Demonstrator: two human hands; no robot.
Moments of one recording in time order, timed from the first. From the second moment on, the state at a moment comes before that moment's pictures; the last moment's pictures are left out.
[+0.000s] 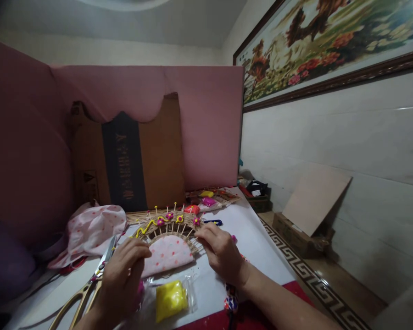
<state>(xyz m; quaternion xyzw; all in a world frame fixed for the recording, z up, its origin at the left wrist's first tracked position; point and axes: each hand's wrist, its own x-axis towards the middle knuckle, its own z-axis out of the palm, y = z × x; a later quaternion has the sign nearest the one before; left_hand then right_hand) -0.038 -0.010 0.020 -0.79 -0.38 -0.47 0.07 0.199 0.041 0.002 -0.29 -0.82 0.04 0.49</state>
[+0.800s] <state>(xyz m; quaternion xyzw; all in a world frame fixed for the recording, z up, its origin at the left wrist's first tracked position) -0.050 0.000 0.011 -0.72 -0.49 -0.49 0.07 0.205 0.038 -0.004 -0.31 -0.81 0.05 0.50</state>
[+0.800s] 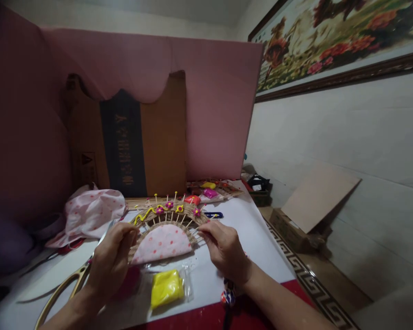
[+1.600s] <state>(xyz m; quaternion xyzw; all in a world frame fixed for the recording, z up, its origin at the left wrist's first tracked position) -0.020 -0.018 0.003 -0.86 -0.36 -0.35 0.04 0.202 0.035 -0.003 -0.32 -0.79 0.10 0.51</state>
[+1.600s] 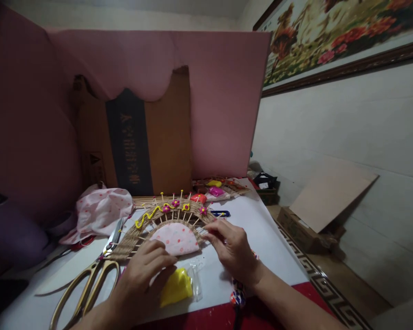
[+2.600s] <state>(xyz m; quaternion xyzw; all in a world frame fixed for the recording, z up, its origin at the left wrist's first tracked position) -0.084 -0.018 0.048 -0.81 -0.58 -0.06 -0.12 0.196 0.026 -0.005 -0.36 -0.73 0.26 0.52</state>
